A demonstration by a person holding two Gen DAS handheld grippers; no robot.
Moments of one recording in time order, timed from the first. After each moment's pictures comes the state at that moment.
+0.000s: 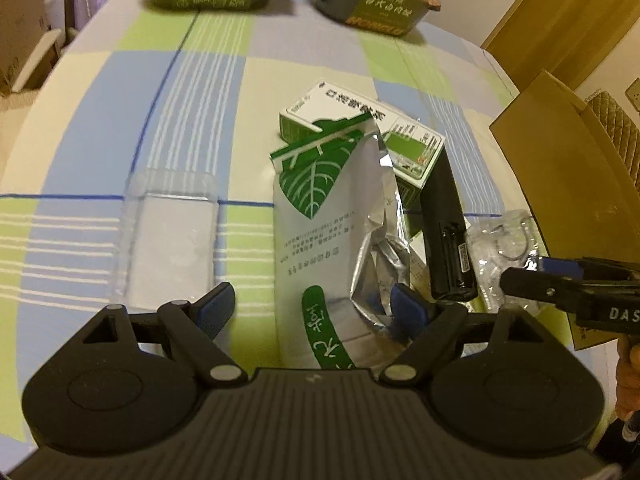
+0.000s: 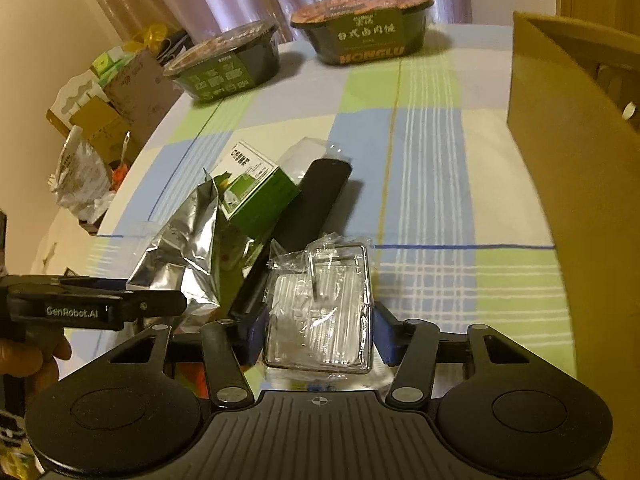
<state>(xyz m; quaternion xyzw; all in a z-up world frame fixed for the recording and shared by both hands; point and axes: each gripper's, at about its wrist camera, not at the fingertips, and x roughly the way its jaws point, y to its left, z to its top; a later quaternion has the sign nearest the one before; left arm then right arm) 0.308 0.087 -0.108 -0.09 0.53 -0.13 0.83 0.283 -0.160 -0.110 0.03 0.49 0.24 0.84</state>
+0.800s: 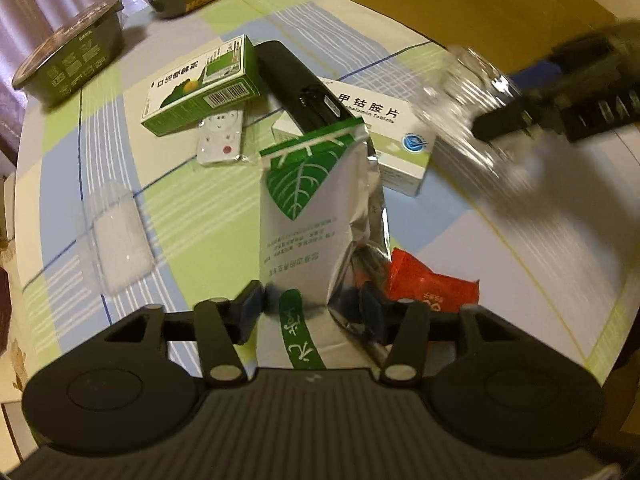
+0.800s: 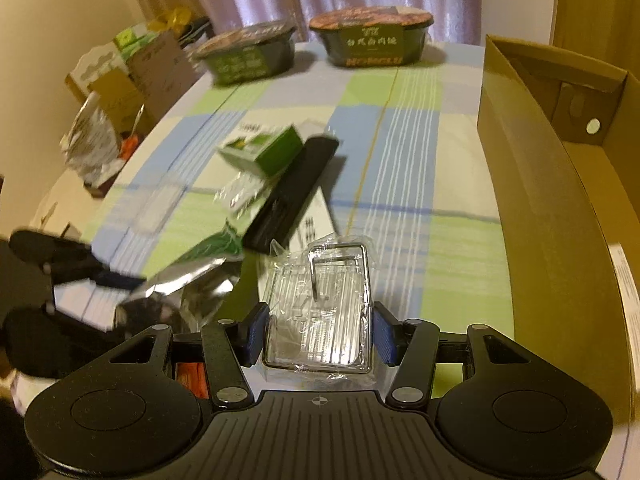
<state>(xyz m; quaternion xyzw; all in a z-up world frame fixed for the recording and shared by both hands) 0.208 0.005 -0.091 0.18 0.52 -0.23 0.80 0.213 -0.194 -0.091 -0.03 0.48 0.25 0.84</state>
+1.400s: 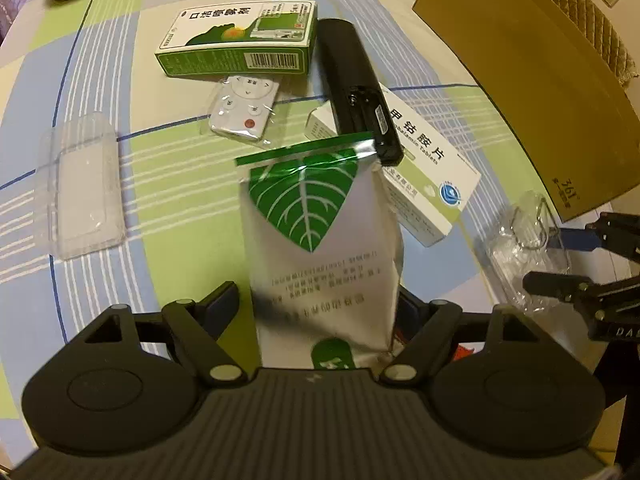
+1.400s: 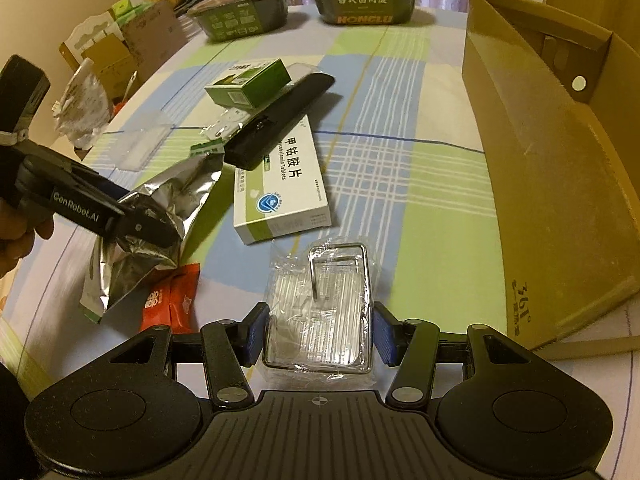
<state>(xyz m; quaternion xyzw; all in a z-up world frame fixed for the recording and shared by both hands) 0.264 0.030 -0.111 0.03 0.59 -0.21 0.78 0.183 -0.209 -0.122 -0.05 0.50 0.24 0.83</state>
